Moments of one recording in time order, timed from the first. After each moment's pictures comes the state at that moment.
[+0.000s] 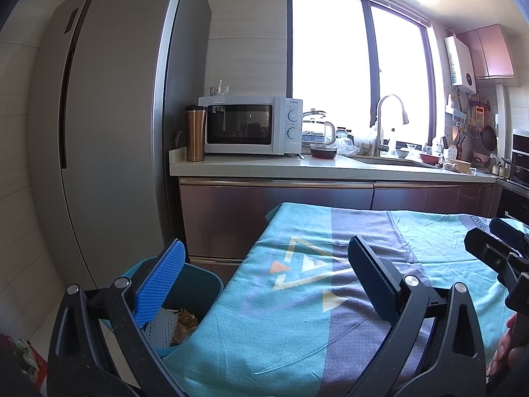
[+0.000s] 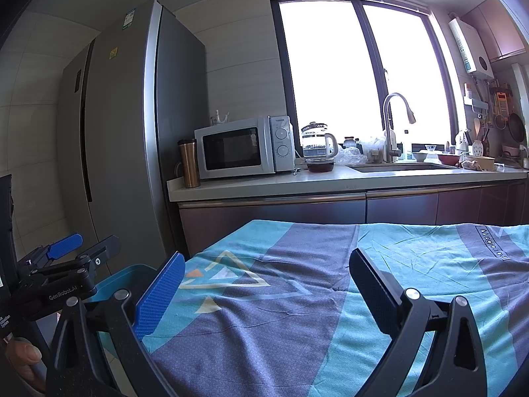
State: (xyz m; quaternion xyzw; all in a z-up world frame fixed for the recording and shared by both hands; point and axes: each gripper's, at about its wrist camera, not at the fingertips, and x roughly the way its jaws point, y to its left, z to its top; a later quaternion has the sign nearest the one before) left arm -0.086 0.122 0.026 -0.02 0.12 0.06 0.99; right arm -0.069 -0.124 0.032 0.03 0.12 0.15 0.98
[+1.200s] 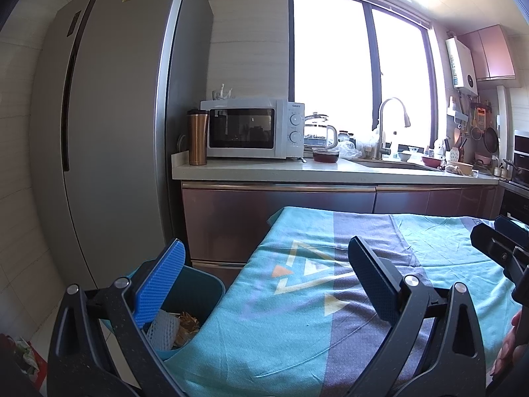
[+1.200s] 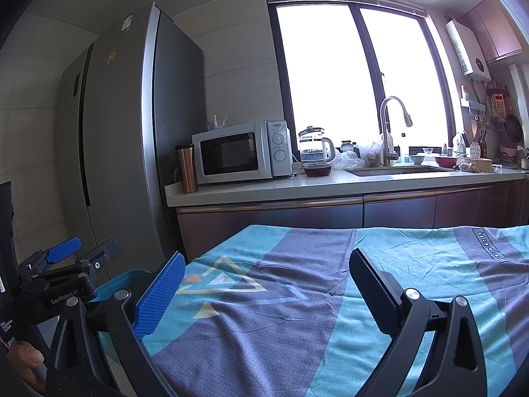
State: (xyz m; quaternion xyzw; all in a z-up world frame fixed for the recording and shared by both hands) left arm -0.088 0.121 0.029 -0.02 0.11 0.06 0.99; right arm -0.075 -0.121 0.035 0.03 0.11 0.14 0.98
